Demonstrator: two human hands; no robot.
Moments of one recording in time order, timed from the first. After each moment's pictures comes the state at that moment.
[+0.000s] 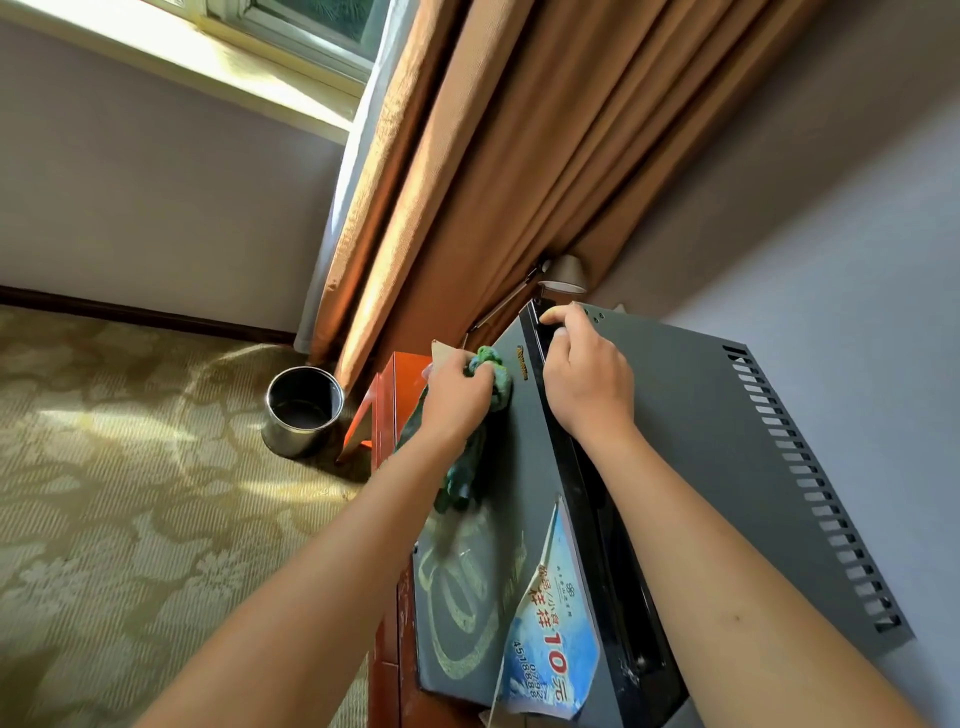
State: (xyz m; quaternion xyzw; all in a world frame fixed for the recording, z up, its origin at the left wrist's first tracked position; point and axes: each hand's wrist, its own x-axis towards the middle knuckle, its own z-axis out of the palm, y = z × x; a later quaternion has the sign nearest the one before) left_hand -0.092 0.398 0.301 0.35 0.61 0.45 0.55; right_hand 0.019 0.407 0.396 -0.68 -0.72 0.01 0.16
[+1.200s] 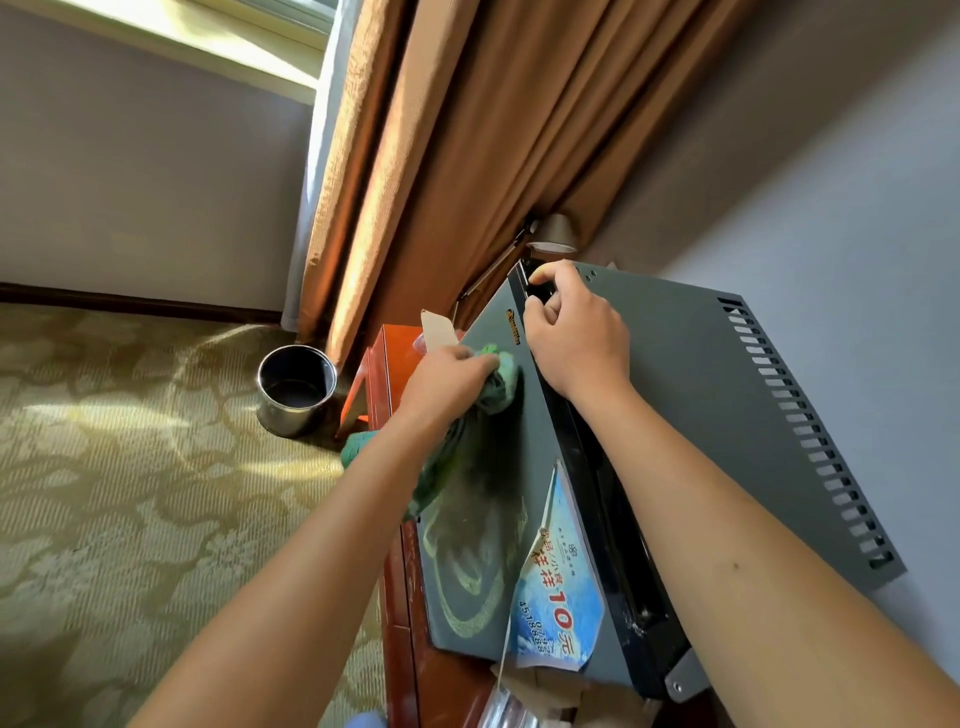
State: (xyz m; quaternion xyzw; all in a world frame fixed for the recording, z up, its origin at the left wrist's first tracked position) left_hand -0.101 0.382 0.297 0.41 0.59 0.37 0.58; right_hand 0.020 0.409 0.395 -0.66 -0.73 0.00 0.16
